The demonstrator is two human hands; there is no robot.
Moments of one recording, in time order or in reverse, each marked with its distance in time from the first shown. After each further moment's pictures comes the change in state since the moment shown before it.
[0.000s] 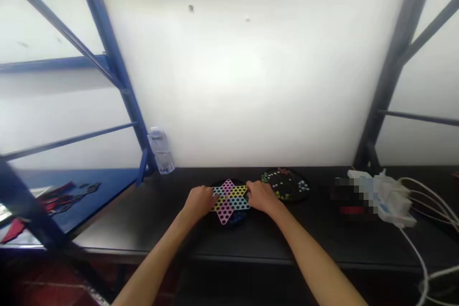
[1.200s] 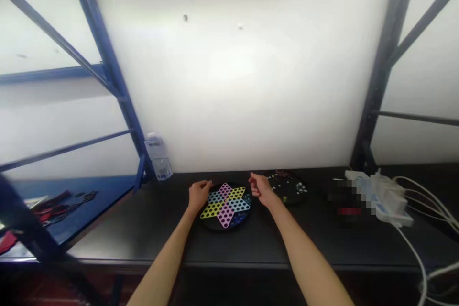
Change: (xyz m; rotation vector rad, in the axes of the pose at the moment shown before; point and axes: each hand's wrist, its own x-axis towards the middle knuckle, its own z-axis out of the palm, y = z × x) left_hand 0.043 -0.024 0.034 -0.616 0.266 -0.332; right_hand 0.042 0.028 0.021 1.588 0.079 0.480
